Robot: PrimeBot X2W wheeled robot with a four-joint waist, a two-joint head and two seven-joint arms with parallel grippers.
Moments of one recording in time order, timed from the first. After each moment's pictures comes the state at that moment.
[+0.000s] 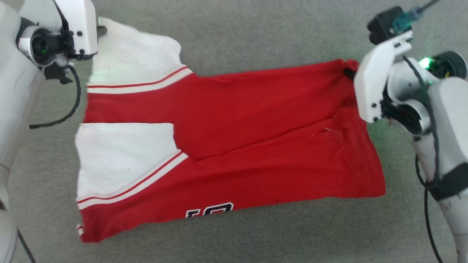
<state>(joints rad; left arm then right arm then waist) -1.38 0.48 -0.90 1.01 -1.10 -0.11 0.69 -0.84 -0.31 0.32 0.40 0.46 0.13 0.79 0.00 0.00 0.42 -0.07</state>
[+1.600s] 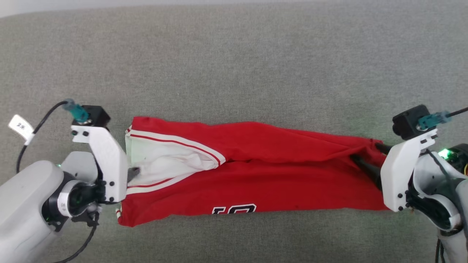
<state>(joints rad) -0.72 0.85 -0.93 0.06 -1.25 0.34 0.72 -0.32 -0.42 0.20 -0.02 0.52 0.13 0.82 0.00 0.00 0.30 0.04</state>
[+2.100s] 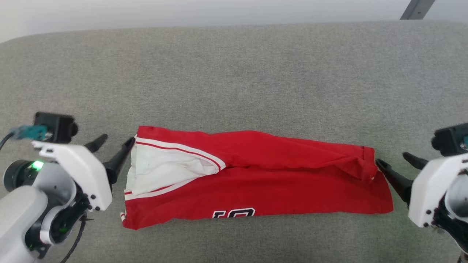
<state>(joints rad) -0.55 0.90 -0.80 -0.02 -1.18 0.25 0.23 -0.16 -0.39 0.02 -0.15 0.52 0.13 0.77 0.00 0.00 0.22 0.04</state>
